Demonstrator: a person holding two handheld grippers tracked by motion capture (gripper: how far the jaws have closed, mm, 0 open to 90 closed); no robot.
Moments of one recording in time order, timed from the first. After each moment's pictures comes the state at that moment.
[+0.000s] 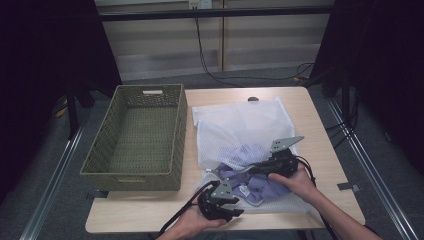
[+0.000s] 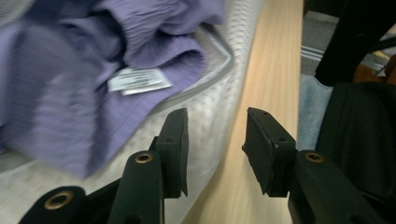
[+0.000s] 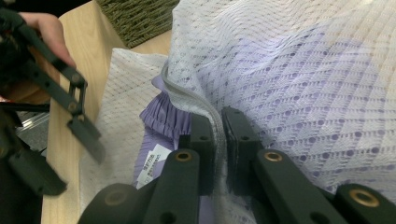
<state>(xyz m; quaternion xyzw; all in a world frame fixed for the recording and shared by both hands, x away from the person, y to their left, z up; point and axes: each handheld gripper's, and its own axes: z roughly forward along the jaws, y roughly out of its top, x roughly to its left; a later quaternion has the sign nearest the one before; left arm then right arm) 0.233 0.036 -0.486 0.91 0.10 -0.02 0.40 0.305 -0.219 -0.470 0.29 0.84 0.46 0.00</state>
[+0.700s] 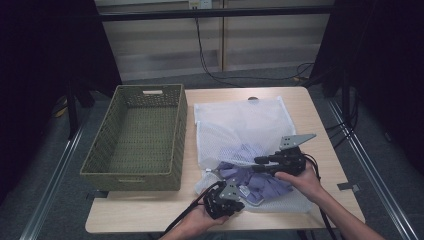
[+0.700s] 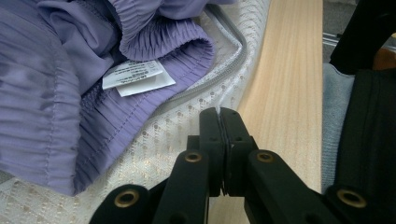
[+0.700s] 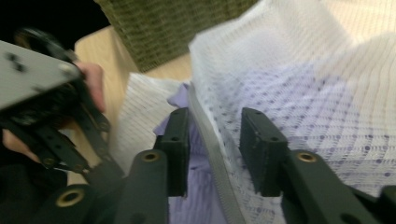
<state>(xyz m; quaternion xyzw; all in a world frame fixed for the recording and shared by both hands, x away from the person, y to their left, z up) 0.238 0.026 -0.495 0.92 0.10 -0.01 0.37 0.296 -0.234 -0.446 0.28 0.81 0.51 0.02</state>
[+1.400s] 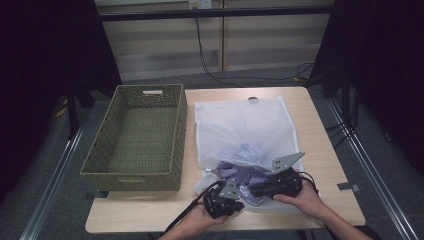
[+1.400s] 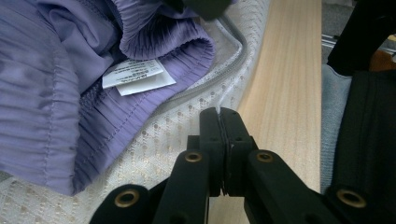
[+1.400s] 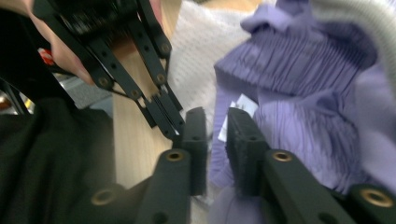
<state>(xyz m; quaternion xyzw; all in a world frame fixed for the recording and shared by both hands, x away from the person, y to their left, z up) 0.240 0.026 -0.495 0.92 0.10 -0.01 0.37 0.257 -0.214 -0.470 0.23 0.87 0.44 -0.04</state>
